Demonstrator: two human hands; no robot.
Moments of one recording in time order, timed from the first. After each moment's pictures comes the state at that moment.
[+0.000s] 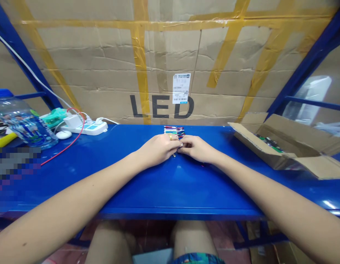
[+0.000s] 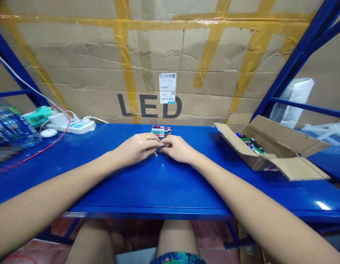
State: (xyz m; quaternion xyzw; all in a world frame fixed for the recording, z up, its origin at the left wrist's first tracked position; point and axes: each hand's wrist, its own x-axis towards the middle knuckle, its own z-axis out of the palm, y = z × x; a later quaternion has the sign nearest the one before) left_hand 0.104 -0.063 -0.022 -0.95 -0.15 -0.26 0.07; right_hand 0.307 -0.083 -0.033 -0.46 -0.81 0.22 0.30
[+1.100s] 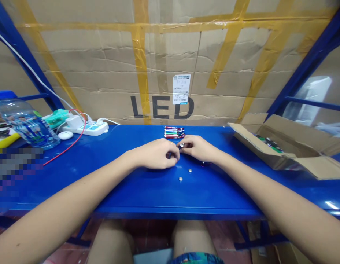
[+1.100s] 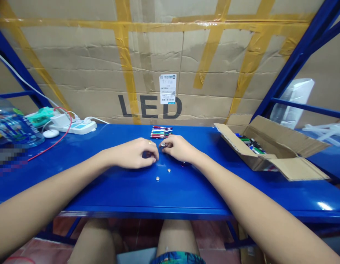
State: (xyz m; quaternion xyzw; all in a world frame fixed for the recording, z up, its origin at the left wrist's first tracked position) left_hand 0.095 -0.082 0.005 -0.96 -0.20 -0.10 -0.14; right_hand 0.311 -0.083 -0.027 -0.48 -0.82 0.19 0.26
